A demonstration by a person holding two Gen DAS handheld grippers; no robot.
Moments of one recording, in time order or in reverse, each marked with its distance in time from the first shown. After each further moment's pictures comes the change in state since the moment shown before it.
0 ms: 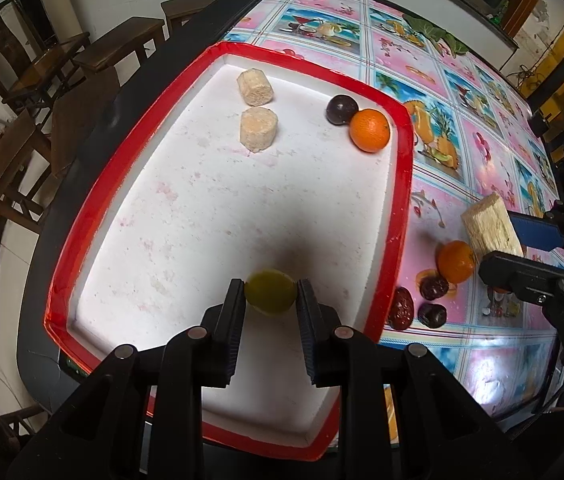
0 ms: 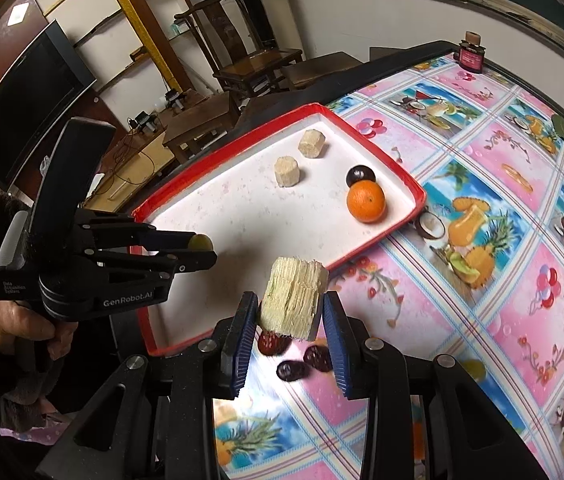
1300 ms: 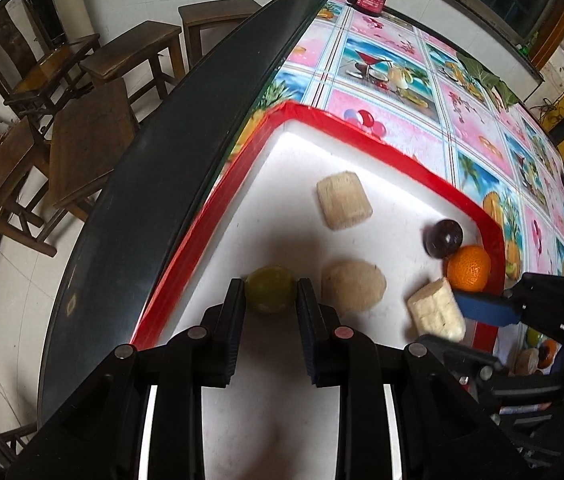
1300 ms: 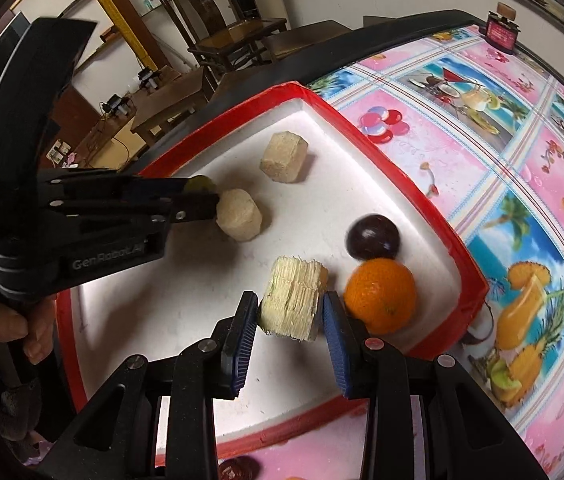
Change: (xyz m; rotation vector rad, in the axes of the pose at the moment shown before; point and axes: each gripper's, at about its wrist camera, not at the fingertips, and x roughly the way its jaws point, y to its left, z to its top) left arm 0.054 0.050 0.093 -0.058 -0.042 0.013; right arm 0.115 -0.026 0.074 0.017 0.113 -0.041
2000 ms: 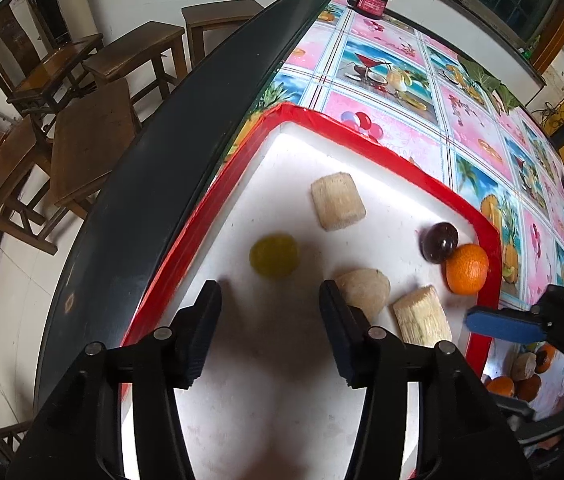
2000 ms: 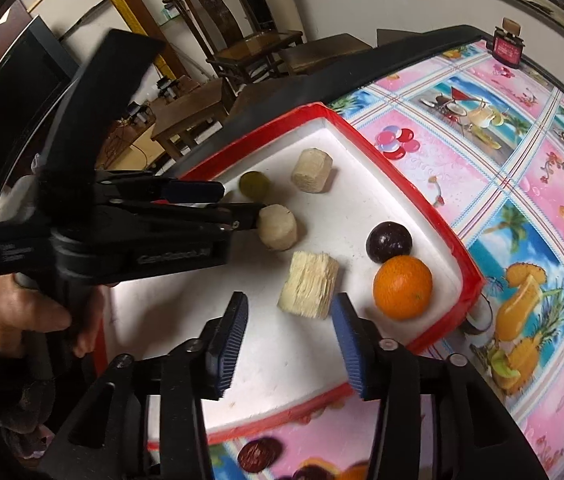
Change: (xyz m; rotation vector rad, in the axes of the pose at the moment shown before) left arm -0.004 -0.006 -0.003 -0.016 -0.002 0.010; right arm -0.030 0.011 -0.009 -0.018 -0.043 0.050
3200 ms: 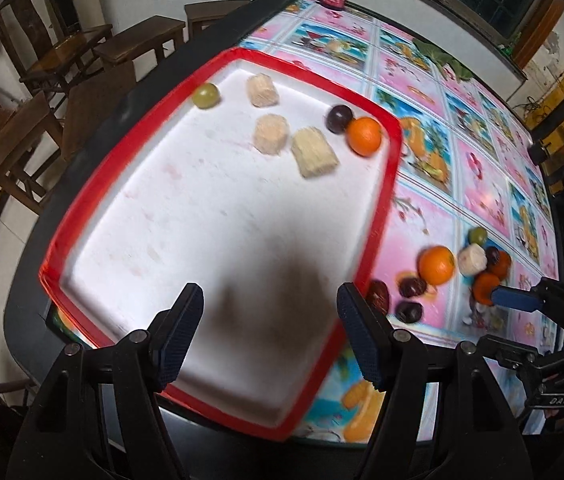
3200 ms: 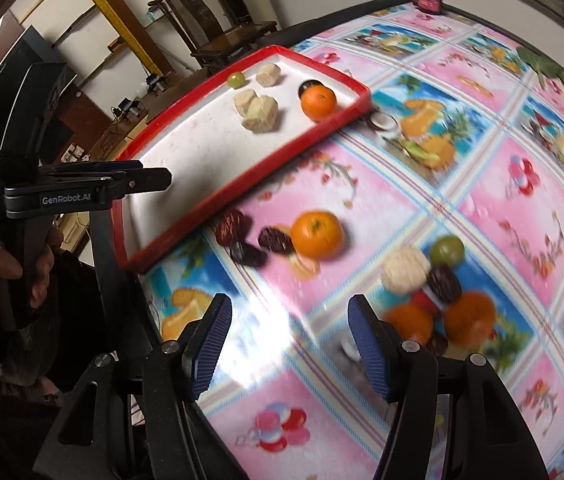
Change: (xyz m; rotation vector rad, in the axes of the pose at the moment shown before) left arm -0.074 -0.049 -0.117 -0.028 -0.008 -0.034; right arm -0.091 -0.019 -0.157 0.098 0.029 -0.026
